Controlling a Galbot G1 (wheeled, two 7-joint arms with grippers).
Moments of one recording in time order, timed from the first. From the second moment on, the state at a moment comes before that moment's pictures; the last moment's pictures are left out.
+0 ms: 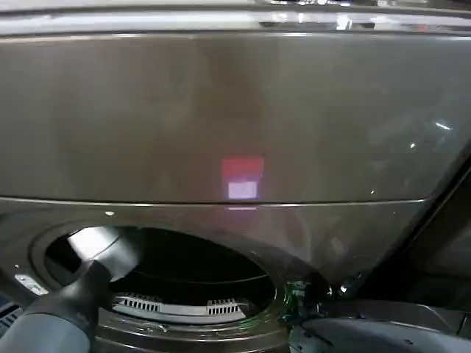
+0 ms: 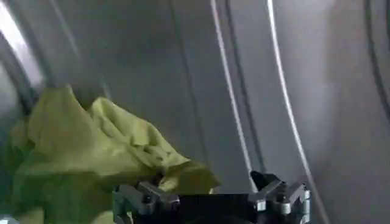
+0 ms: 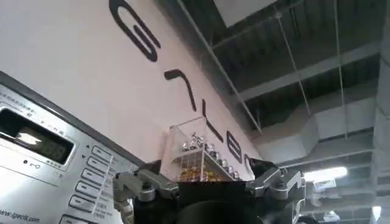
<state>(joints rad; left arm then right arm) -0.20 -1.44 0.58 -0.13 0.28 -0.28 1.33 -1.73 1.20 2.22 2.25 0.86 -0.04 0.09</state>
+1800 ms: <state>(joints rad) -0.14 -1.43 0.30 -0.16 0.13 -0.20 1.12 -1.74 1.20 2.24 2.25 0.86 -0.04 0.10</state>
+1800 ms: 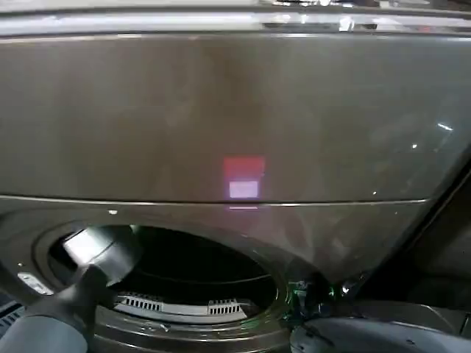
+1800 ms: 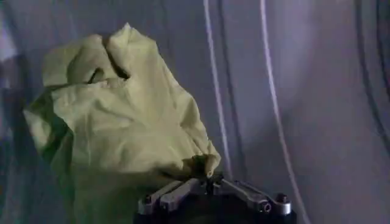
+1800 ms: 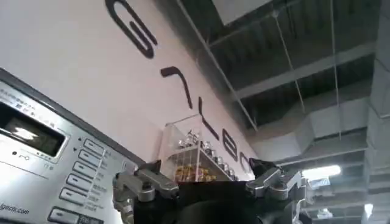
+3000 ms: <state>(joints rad) 0.16 -1.50 -0.17 -0.56 -0.21 -0.30 0.12 -1.73 1.18 2.23 2.24 0.85 -0.06 0.12</state>
